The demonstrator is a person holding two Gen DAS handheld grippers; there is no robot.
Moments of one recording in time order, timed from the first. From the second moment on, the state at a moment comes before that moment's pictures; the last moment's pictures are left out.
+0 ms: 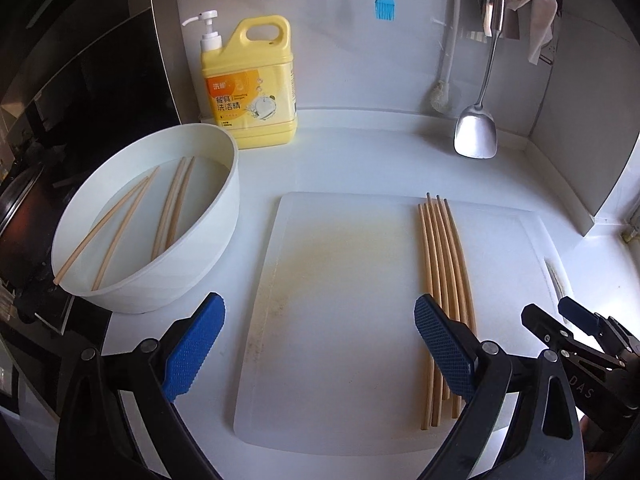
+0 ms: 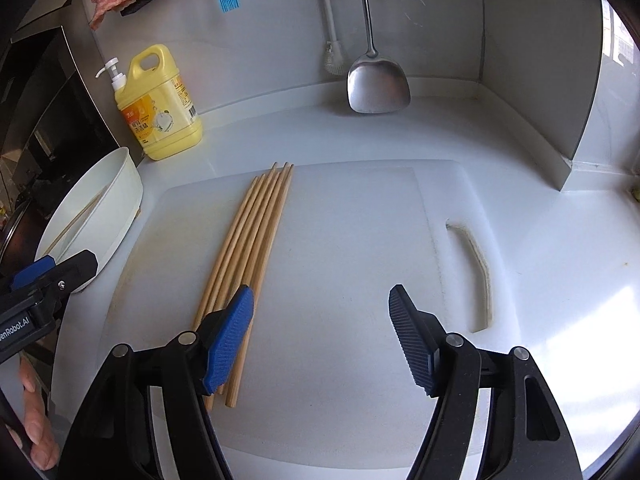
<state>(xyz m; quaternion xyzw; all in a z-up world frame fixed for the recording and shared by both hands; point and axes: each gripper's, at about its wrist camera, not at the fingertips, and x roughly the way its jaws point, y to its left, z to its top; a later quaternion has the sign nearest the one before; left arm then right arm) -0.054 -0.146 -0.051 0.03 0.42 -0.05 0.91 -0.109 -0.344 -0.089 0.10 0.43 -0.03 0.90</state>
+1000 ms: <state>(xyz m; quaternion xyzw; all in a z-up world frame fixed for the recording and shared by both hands) -0.032 -0.145 -0.095 0.01 0.42 -0.07 0.91 -0.073 -0.312 -0.120 0.04 0.43 -0.06 0.90</state>
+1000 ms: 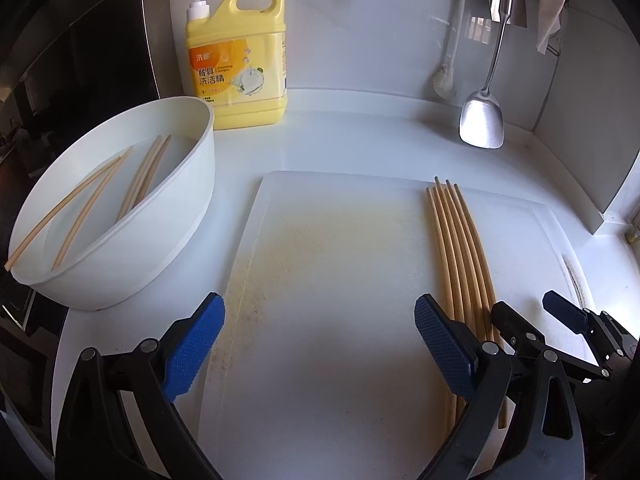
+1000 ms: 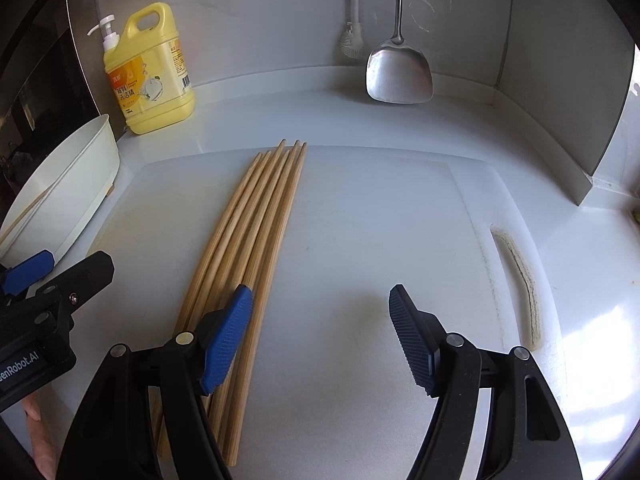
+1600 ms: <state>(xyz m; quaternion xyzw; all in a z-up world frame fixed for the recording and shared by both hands) -0.026 -0.161 -0.099 0.02 0.43 -0.09 0.90 -0.074 -0.320 -0.111 -0.02 0.42 -0.09 0.90</state>
